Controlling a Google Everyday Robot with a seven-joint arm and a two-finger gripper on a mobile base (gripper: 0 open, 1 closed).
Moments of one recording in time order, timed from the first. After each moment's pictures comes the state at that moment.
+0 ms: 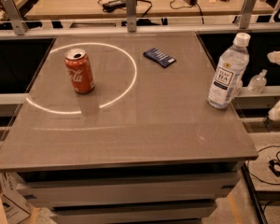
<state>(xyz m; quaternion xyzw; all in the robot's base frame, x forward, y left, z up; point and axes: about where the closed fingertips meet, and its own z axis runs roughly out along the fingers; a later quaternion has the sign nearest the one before) 0.509 -0.319 0.910 -0.55 0.71 0.16 0.40</state>
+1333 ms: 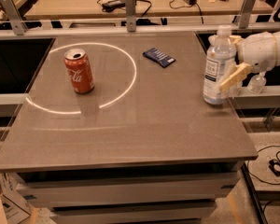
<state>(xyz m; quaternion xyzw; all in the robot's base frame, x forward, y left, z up) 0.605 -0.208 0.905 -0.59 0.59 0.26 0.48</state>
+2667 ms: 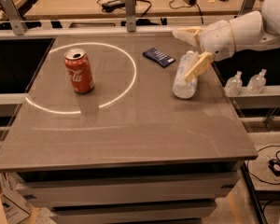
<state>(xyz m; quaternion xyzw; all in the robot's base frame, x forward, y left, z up) 0.629 -0.106 0.916 -0.64 0.56 0.28 0.45</state>
